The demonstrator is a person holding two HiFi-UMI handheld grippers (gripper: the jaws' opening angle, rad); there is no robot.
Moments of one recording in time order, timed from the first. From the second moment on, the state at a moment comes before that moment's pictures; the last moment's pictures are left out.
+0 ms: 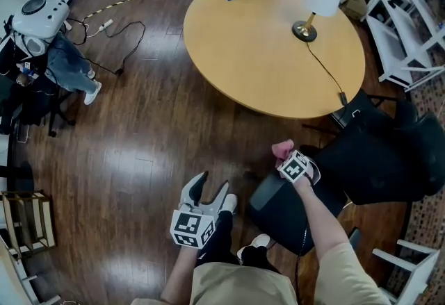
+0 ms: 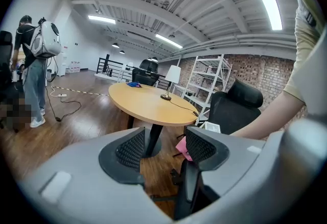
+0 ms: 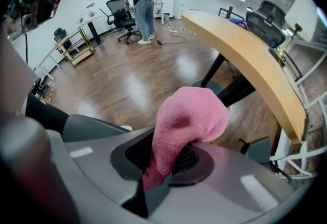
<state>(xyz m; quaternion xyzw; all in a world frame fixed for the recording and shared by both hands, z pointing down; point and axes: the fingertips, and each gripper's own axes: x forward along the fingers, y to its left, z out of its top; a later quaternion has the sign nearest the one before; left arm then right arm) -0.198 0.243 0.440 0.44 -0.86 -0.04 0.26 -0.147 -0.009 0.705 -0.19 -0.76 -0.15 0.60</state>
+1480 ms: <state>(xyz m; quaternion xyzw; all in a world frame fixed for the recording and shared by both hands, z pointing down) -0.197 0.193 0.396 0.54 -0.82 -0.04 0.21 0.008 0.133 0.674 -0.07 -0.82 0.16 0.54</state>
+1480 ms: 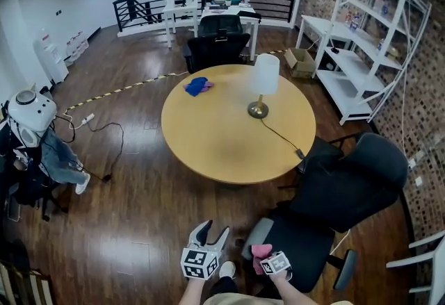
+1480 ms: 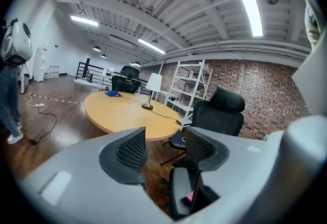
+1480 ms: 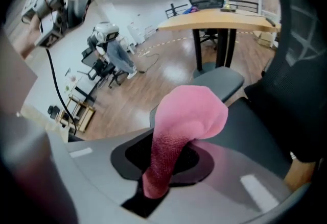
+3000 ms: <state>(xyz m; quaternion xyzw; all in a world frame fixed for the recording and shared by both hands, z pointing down) -0.115 -0.058 0.543 0.68 -0.67 0.13 0.28 -0.054 0.048 0.737 -0.14 -0.82 0.53 0.16</state>
